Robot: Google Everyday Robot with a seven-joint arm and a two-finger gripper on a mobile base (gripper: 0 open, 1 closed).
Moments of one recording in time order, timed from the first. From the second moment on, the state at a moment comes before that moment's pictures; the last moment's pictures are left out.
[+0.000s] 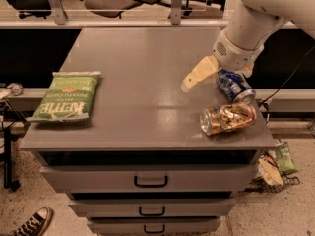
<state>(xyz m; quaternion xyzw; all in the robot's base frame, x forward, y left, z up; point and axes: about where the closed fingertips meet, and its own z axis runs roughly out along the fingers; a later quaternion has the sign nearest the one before) 0.579 -0.161 0.877 -0.20 0.97 0.04 0.13</state>
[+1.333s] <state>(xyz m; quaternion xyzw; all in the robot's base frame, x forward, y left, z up) 0.581 -0.145 0.897 -0.18 0.97 0.08 0.14</state>
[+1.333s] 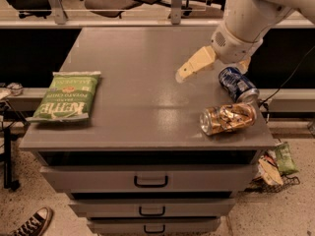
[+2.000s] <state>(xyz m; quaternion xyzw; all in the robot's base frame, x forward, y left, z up) 0.582 -0.107 0.934 -0.18 0.96 0.15 0.16</state>
